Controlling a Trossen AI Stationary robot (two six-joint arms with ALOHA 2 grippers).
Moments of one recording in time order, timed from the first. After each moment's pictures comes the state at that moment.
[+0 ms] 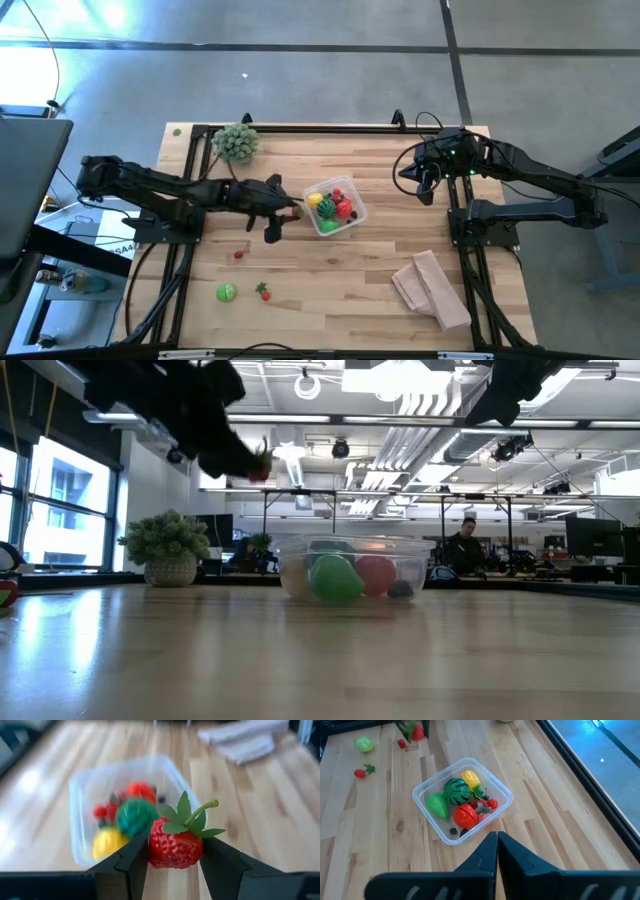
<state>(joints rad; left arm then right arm) 0.09 1.24 0.62 0.07 -0.06 -0.04 -0.35 0.86 0.97 -0.80 -0.12 -0.02</state>
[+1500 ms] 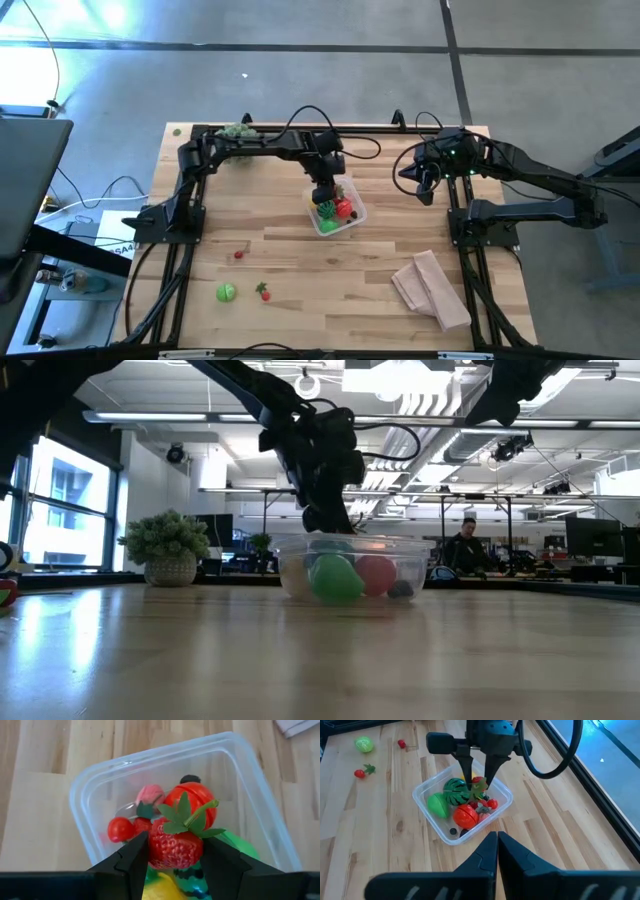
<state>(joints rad) 0.46 2.06 1.59 -0.67 0.43 0.18 -0.35 0.86 0.97 -0.80 -0.12 -0.02</state>
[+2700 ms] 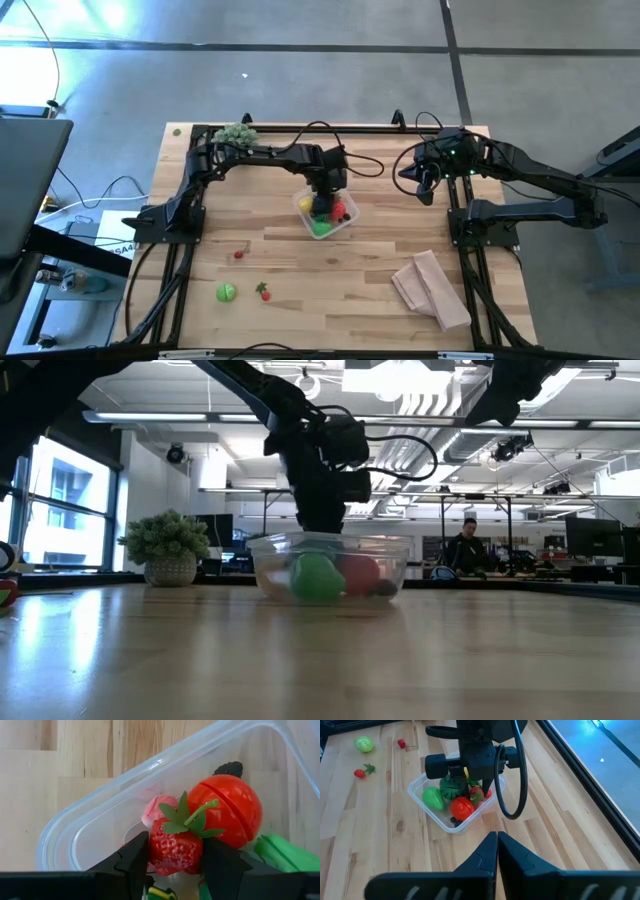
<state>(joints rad) 0.38 2.12 1.59 -0.69 0.22 0.23 -0.35 0.86 0.97 -0.80 -0.12 -0.02</state>
